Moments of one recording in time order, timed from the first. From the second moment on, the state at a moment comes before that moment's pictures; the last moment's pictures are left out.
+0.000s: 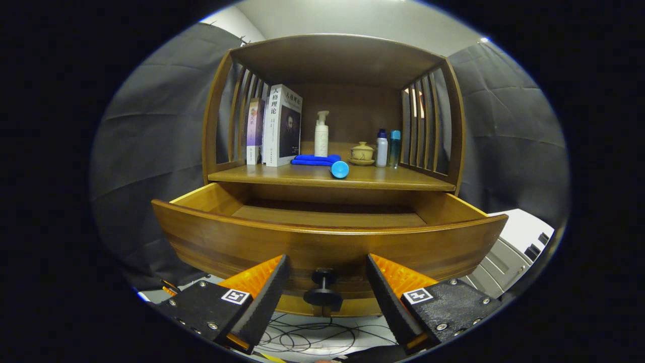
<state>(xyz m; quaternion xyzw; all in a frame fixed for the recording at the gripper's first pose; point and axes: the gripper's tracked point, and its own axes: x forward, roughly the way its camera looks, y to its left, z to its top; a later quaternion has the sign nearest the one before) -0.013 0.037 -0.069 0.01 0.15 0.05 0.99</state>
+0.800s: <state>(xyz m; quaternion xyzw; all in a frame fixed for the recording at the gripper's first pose) 0.012 0.038 -0.069 0.02 0.14 0.04 0.99</state>
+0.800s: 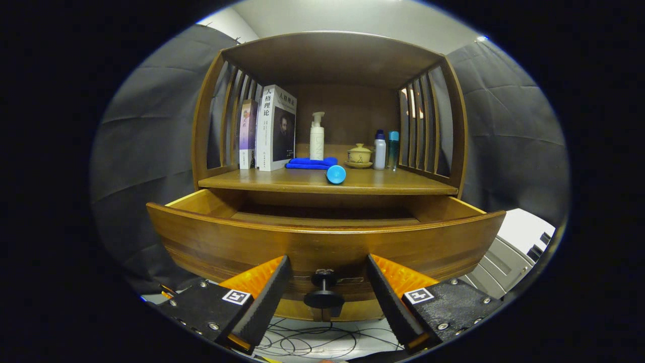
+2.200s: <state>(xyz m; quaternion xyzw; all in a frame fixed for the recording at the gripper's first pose) 0.102 0.037 -0.091 0.00 0.14 0.05 0.99</state>
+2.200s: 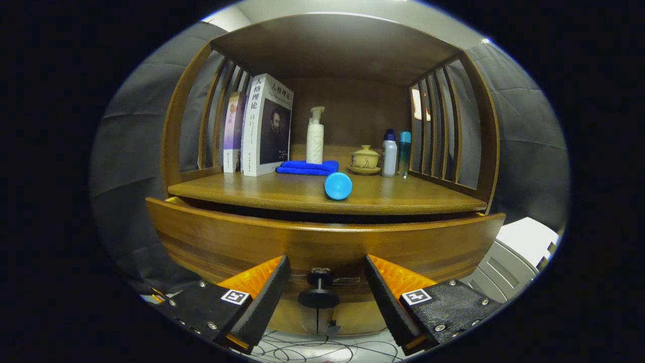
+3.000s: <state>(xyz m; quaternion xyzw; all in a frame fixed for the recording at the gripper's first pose) 0.134 0.035 -0.099 0.02 0.14 0.05 0.99</state>
